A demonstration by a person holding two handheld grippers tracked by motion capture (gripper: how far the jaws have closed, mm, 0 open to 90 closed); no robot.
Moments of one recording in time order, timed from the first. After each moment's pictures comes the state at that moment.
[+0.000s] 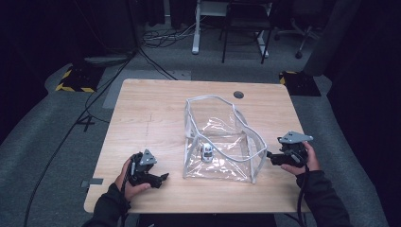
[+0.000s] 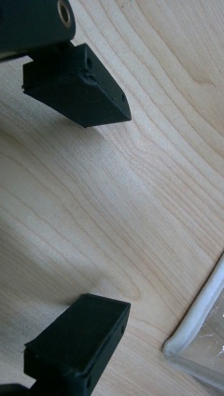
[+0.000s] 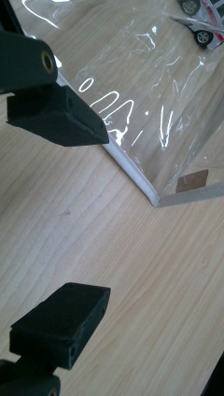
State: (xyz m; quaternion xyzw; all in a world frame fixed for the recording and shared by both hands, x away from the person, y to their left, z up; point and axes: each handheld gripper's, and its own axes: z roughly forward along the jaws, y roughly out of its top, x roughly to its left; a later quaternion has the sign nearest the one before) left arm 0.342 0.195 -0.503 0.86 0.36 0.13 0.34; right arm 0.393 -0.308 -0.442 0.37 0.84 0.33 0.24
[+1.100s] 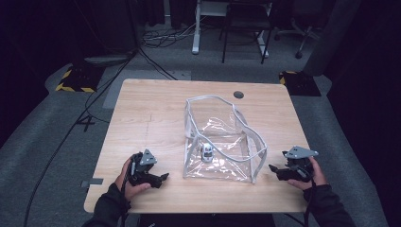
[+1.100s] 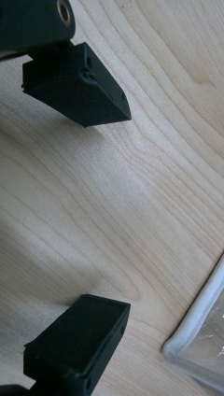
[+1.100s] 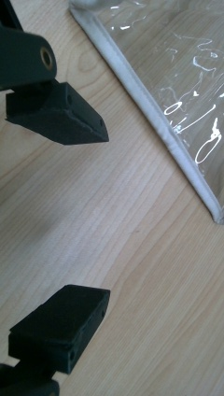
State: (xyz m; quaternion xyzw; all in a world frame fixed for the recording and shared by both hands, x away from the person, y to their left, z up) left arm 0.342 0.195 -0.503 0.86 0.36 0.13 0.34; right arm 0.360 -0.330 -0.471 0.36 0.85 0.31 0.23
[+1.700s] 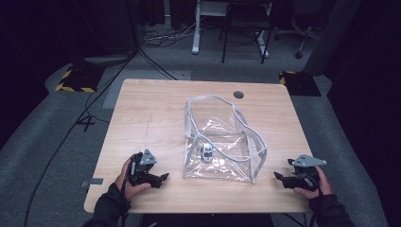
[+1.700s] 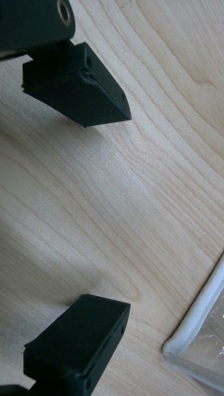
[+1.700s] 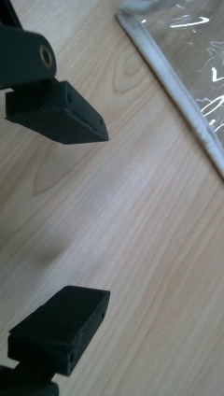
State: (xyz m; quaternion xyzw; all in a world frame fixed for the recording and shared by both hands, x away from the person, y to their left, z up) left arm 0.342 0.195 -0.503 0.86 0.36 0.13 0.34; right arm 0.340 -0.353 -0.487 0.38 0.84 0.32 0.21
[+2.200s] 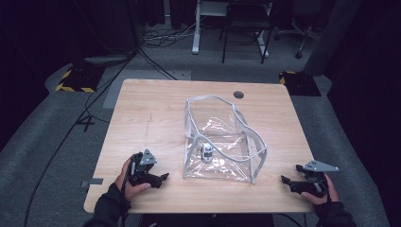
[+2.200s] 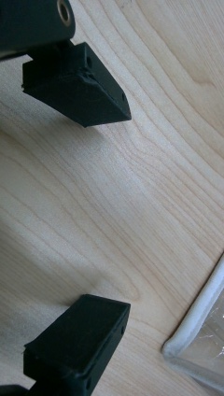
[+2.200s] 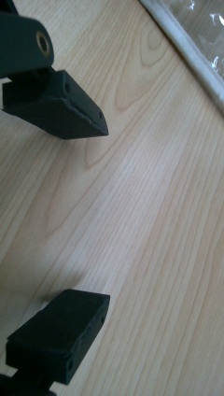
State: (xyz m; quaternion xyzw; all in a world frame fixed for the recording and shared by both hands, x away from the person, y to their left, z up) left arm 0.342 0.195 -0.503 0.86 0.36 0.13 0.34; right arm 0.328 -0.384 -0.503 0.44 0.80 0.35 0.20
